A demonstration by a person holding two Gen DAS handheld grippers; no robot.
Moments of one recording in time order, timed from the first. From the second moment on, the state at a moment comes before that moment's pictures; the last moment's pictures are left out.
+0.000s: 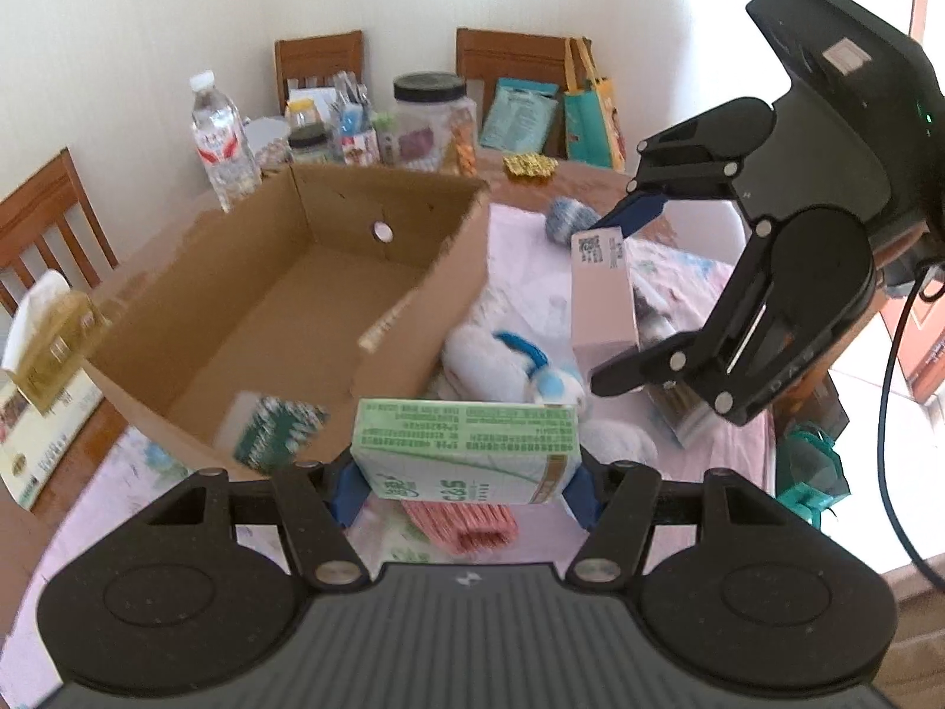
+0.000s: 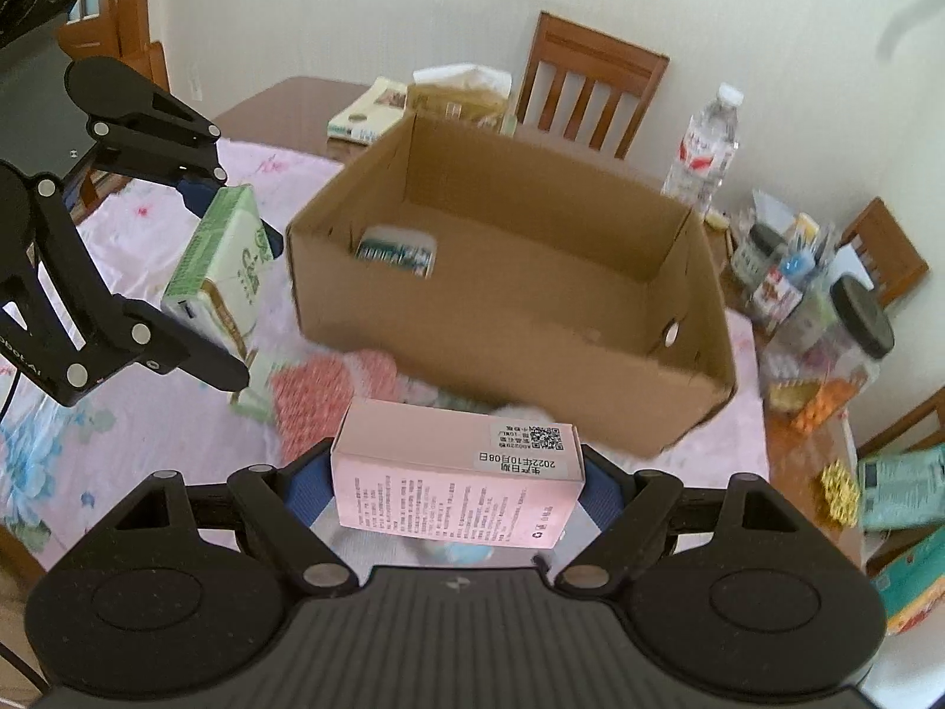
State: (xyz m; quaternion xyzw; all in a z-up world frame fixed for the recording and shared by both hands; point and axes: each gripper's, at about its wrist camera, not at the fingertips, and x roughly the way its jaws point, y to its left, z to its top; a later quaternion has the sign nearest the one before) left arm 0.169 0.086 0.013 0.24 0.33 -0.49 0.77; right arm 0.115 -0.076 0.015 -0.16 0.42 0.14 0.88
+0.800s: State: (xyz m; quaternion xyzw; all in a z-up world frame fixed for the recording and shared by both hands) left arm 0.278 0.043 0.020 0.21 0.36 -0.42 0.81; right arm 0.230 -0.086 0.031 -0.18 0.39 0.19 0.88
